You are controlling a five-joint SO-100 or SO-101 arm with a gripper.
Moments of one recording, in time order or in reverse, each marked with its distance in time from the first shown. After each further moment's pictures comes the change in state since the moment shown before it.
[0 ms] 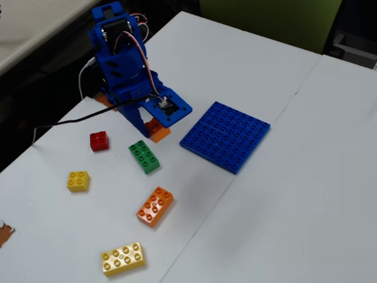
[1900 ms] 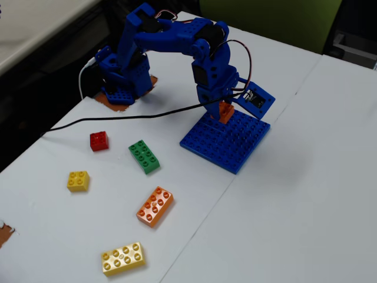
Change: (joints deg) arm -28.9 -15.9 0.0 -1.1 18.4
